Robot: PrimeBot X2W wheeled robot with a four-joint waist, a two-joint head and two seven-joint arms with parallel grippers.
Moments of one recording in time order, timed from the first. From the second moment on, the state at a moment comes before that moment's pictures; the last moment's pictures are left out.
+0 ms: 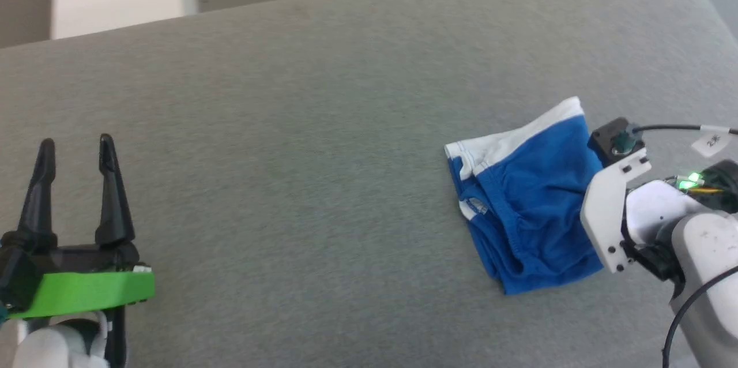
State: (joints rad) left arm -0.07 0.17 0.19 -0.17 -0.22 -0.13 -0.26; right arm -0.40 -0.38 0.25 0.15 0.16 0.13 0.85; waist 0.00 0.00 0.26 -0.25
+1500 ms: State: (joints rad) left arm -0.04 0.25 0.18 -0.22 -0.23 -0.11 -0.25; right arm -0.65 -0.33 -0.38 0.12 0.04 0.13 0.23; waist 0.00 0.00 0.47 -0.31
